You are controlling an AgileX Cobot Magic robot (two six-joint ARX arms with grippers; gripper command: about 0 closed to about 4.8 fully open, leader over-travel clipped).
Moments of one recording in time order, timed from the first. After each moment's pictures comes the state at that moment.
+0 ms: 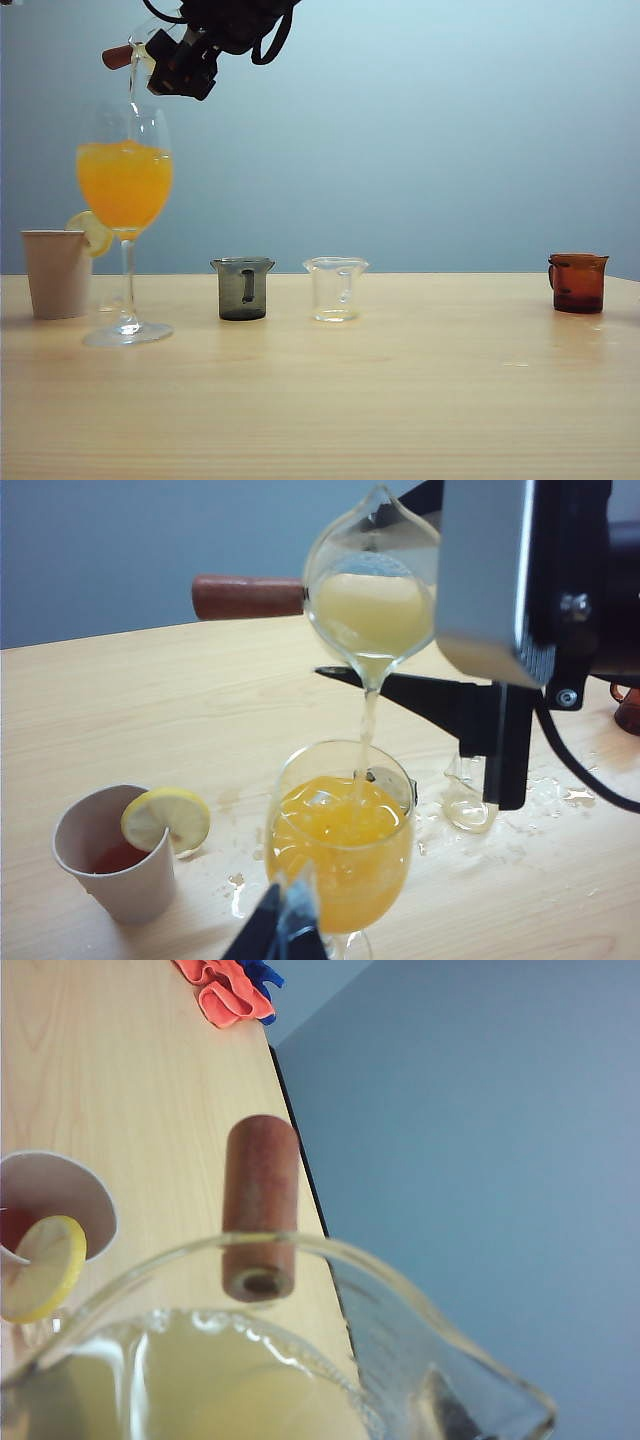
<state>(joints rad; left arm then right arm) -0.09 0.65 0.76 -0.34 0.30 0.07 0.81 1.97 1.71 0.10 -0.05 -0.93</state>
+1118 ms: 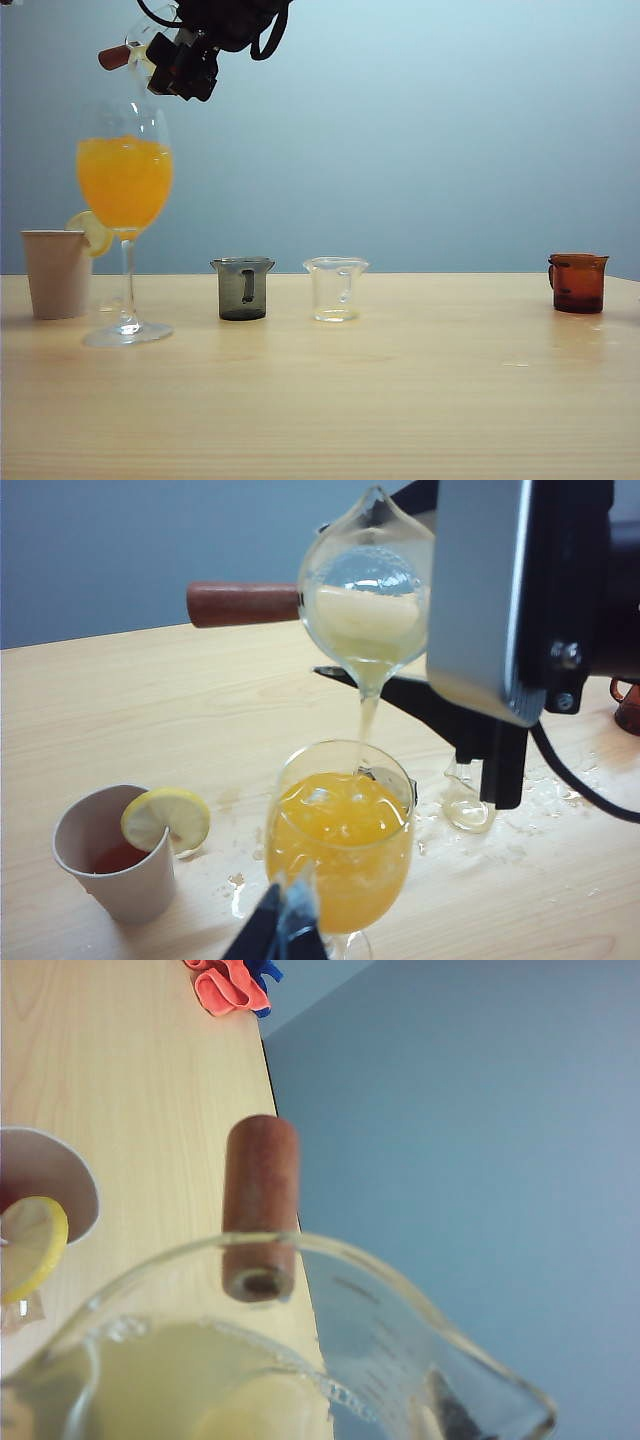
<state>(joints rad) -0.09 0.65 0.76 -0.34 0.30 0.07 0.82 1.97 1.71 0.11 -0.02 -1.03</state>
